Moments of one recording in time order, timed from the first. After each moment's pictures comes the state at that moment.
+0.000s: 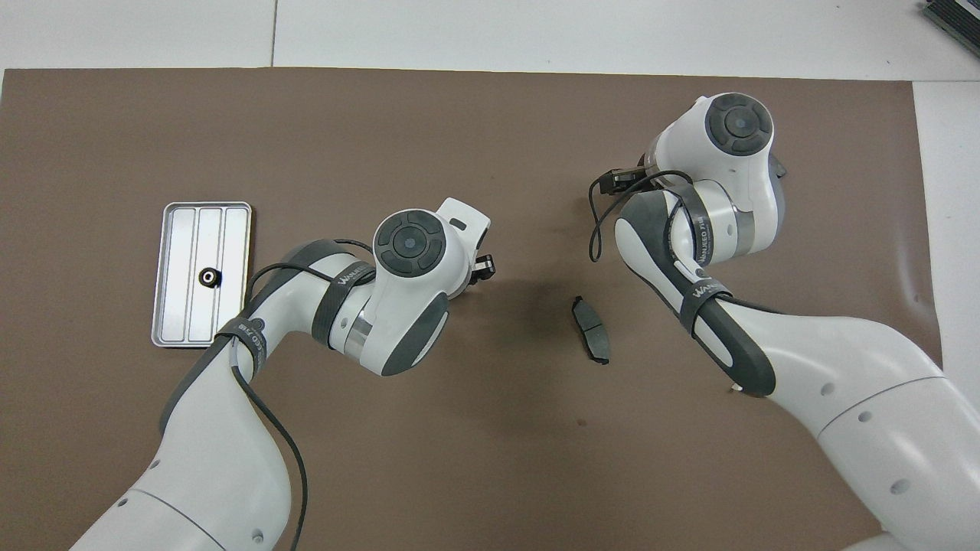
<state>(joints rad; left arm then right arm) -0.54 0.44 -0.08 -1.82 -0.03 2.32 -0.80 0.16 0.64 0.04 -1.52 -0.06 2.29 0.13</state>
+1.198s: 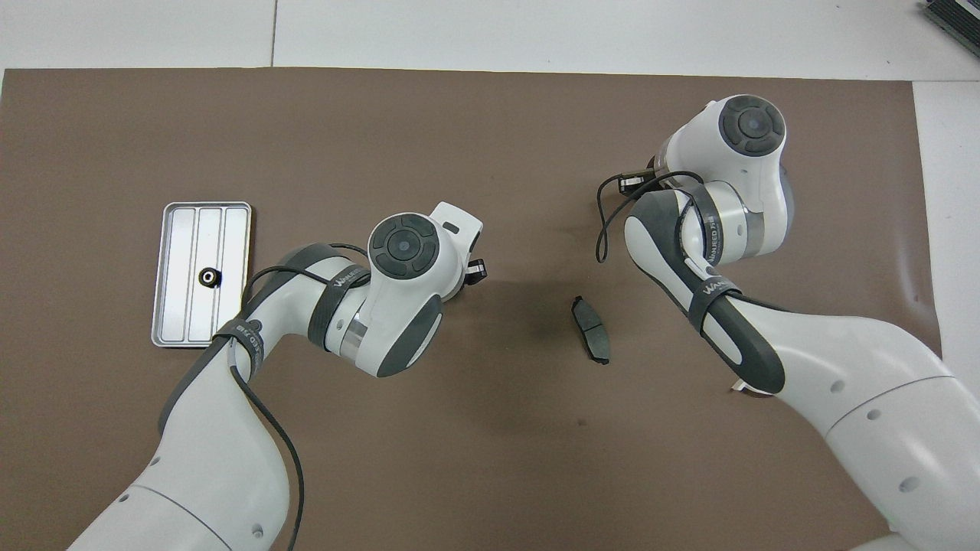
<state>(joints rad) -0.54 0.44 -0.08 -1.84 -0.03 2.34 -0.80 0.15 0.64 0.04 -1.54 -0.04 2.29 0.15</state>
